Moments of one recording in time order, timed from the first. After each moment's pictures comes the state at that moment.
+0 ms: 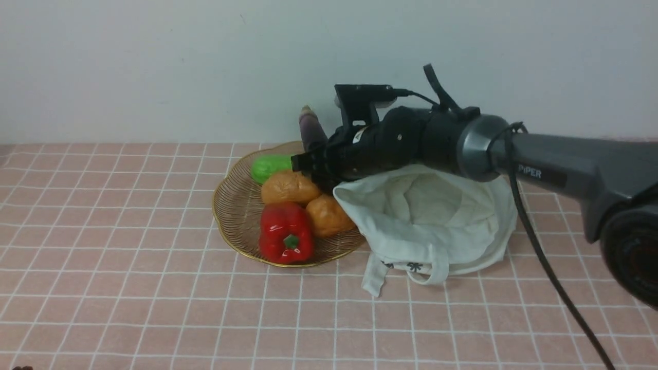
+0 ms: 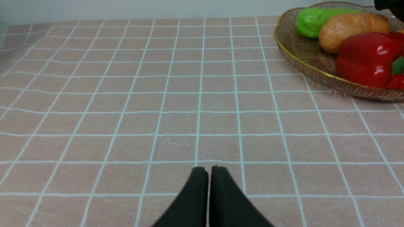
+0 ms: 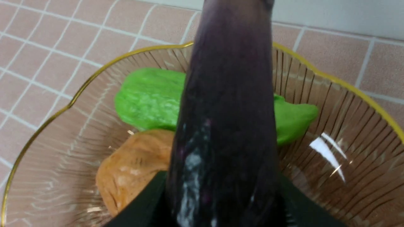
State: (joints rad) right arm 0.55 2.27 -1.77 0.38 0.44 -0.07; left arm -0.03 -0.01 0.03 0.05 0.39 -0.07
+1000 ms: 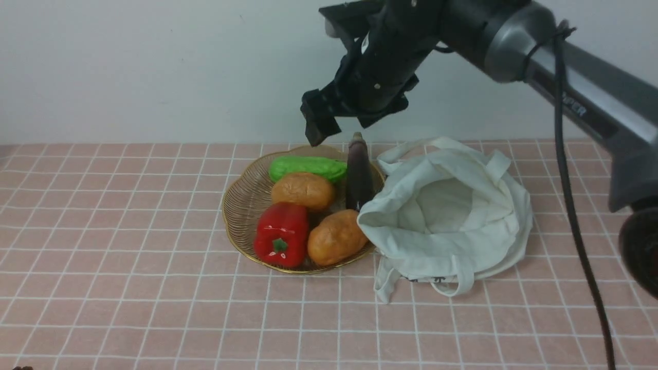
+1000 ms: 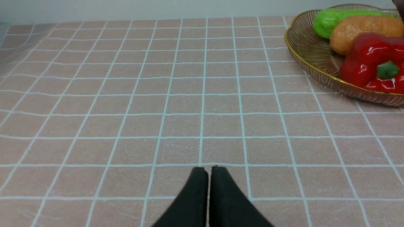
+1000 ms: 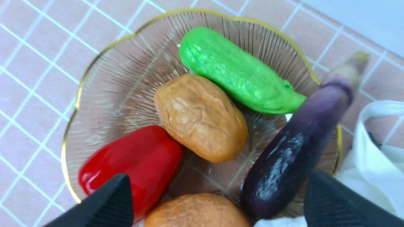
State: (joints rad) right arm 0.55 2.21 -2.28 0.14 1.25 -0.03; left arm -0.03 -0.01 0.03 0.05 0.39 -0.07
